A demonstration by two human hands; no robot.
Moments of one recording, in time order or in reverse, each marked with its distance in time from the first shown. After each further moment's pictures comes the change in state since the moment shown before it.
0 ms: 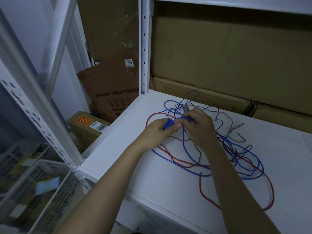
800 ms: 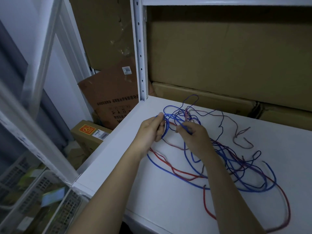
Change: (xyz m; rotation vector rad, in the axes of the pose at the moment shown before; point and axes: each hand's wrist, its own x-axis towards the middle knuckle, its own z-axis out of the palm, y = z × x) left_hand 0.021 0.004 -0.006 -0.515 0.169 -0.088; right_hand 0.000 0.026 0.021 0.284 -0.133 0.308
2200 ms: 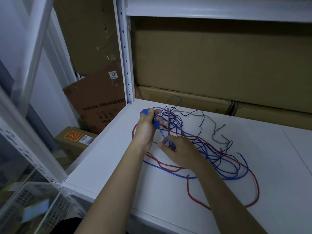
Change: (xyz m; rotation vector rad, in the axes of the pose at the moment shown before) left_hand 0.002 0.000 0.040 -0.344 0.024 0.130; right_hand -0.047 -0.004 -0.014 -0.394 -0.248 -0.017
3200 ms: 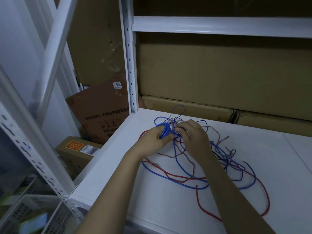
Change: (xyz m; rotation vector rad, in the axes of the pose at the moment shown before) left_hand -0.007 0.027 -0.025 0.959 -0.370 0.095; right_hand 0.030 -0.016 -0.023 -0.103 0.549 -0.220
